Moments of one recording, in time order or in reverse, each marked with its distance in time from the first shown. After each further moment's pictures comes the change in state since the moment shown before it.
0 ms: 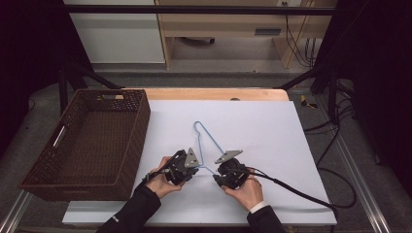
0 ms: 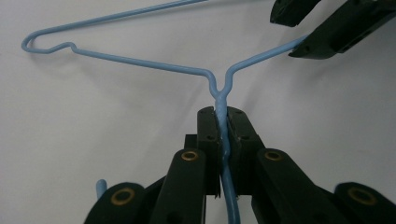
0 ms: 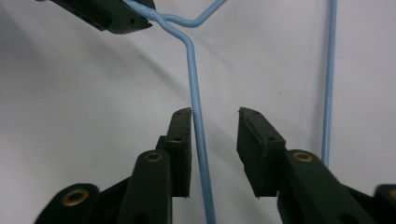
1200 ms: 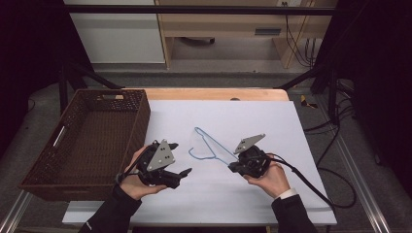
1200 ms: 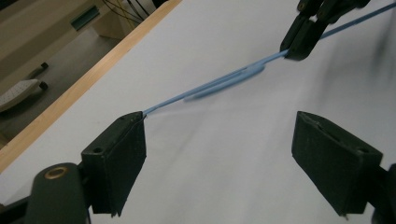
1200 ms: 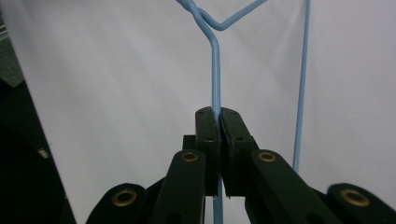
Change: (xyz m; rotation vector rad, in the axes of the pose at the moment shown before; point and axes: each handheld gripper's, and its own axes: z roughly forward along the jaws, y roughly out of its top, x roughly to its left) left arm 0.008 -0.005 -0.100 -0.307 0.076 0.019; right arm -0.043 0.011 -0.066 -0.024 0.162 -0.147
